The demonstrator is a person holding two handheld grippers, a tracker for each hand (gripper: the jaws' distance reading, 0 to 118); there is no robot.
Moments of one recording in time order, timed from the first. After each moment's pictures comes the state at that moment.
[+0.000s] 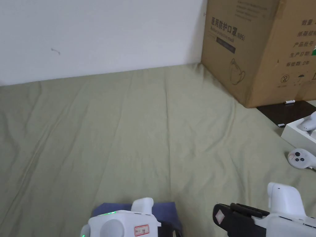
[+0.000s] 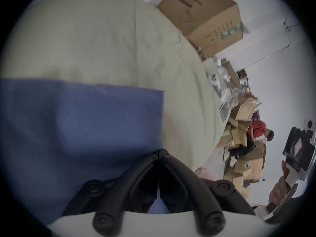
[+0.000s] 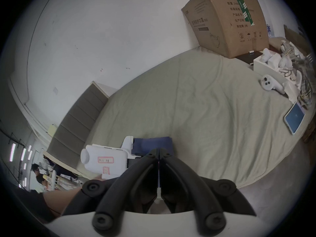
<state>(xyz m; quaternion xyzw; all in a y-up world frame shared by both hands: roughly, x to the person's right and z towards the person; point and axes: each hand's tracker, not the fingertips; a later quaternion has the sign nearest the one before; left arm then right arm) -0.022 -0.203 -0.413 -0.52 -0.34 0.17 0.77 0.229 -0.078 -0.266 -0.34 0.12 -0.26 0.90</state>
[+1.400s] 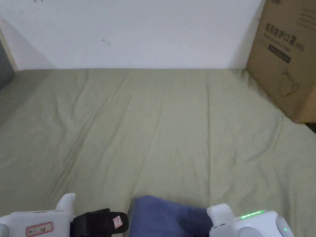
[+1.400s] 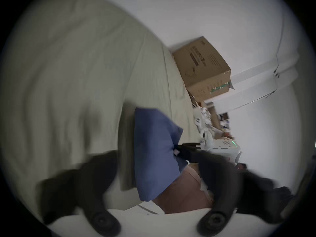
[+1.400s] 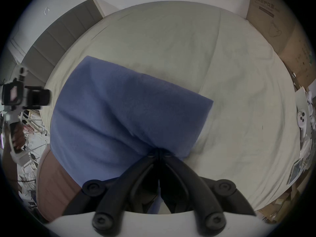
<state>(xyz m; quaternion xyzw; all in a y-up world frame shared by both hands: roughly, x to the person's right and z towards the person) -0.263 -0.205 -0.409 -0.49 -0.33 0.37 0.72 0.124 -0.201 -0.391 -0.58 0.16 0.02 0.80</state>
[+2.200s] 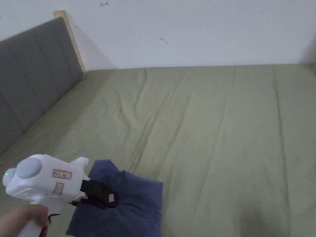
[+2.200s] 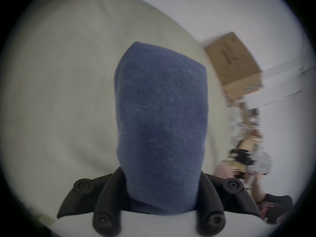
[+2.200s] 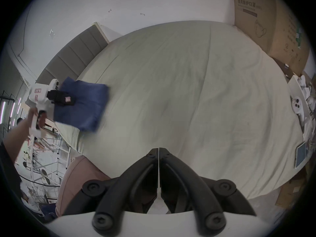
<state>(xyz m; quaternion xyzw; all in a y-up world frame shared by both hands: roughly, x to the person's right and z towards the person) -0.452 -0.126 -0.455 -0.56 -0.13 0.18 0.80 0.131 -0.133 -0.340 -0.51 0.16 -0.06 0.84</state>
